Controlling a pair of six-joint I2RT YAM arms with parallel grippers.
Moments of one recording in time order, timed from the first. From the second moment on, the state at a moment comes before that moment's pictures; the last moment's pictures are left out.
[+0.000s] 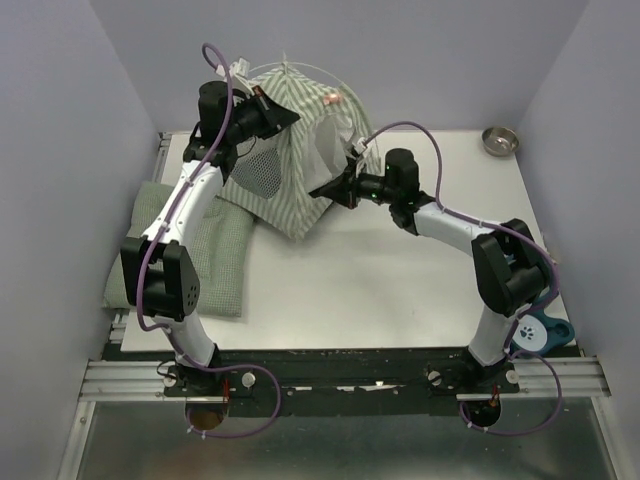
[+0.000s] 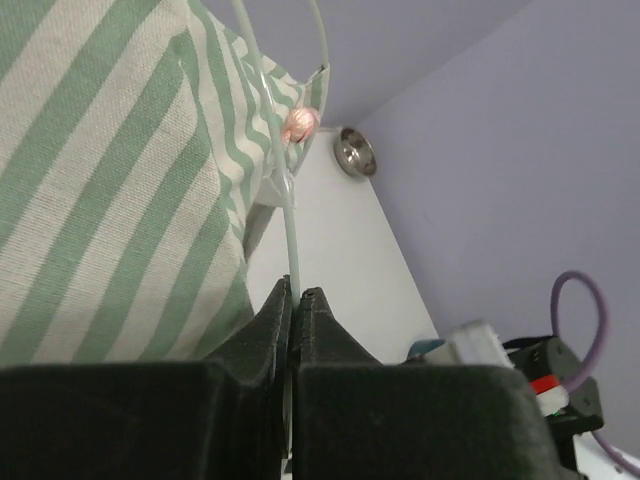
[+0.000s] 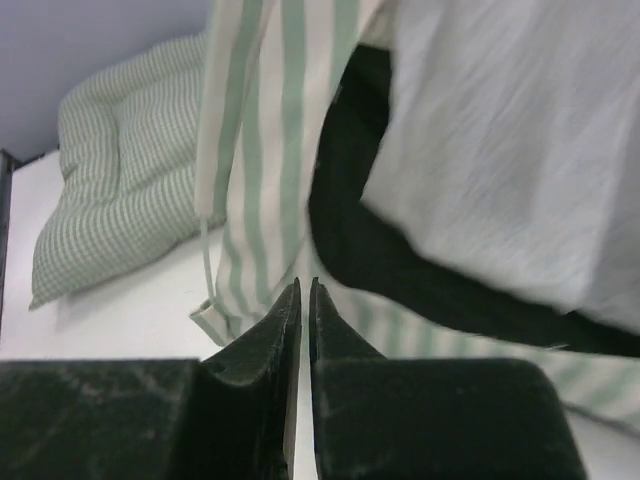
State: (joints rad) left arm -0.17 1.76 1.67 0.00 0.52 -0.73; right arm 0.49 1.82 1.16 0.45 -0.72 0.07
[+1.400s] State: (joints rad) left arm -0.24 1.65 1.40 0.09 0.51 -0.67; right arm 0.62 1.87 1.40 0.29 -0.51 0.16
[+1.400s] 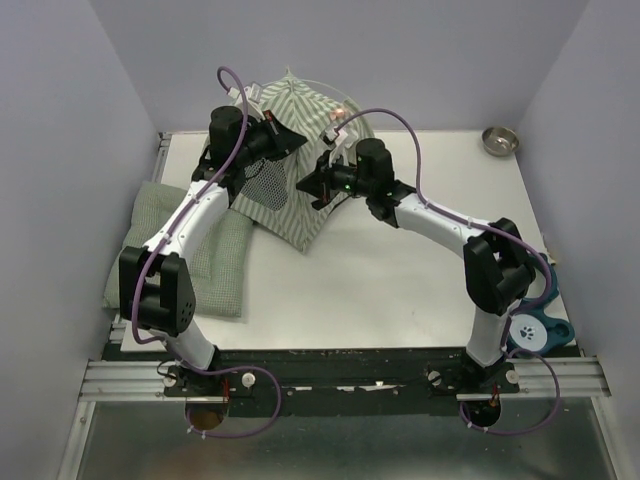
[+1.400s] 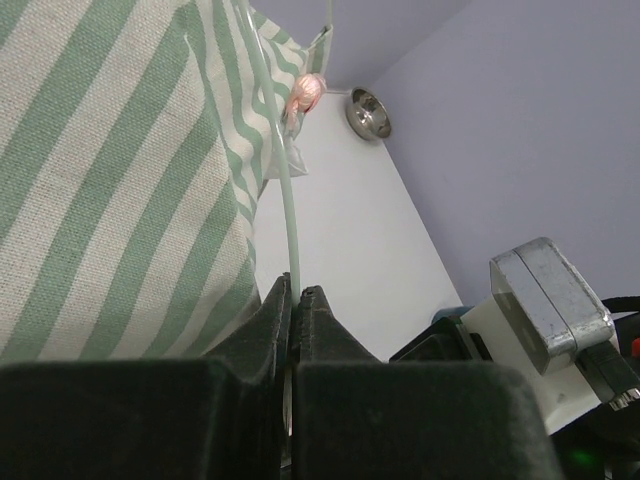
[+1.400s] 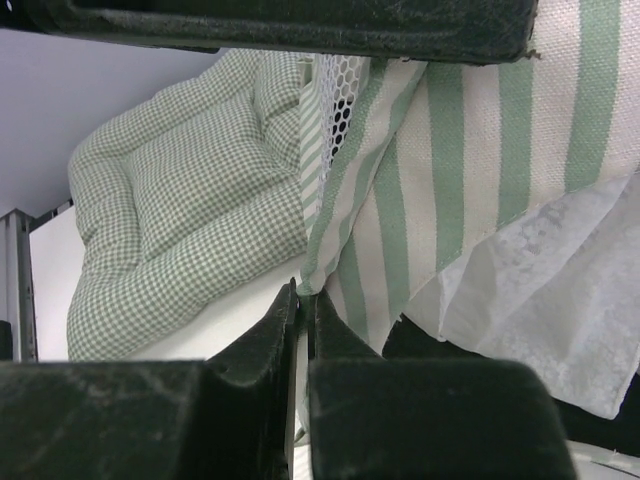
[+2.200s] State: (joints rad) left arm -0.13 1.55 1.59 -0.14 0.64 -0.37; right arm 0.44 1.71 1.36 0.22 -0.61 0.09
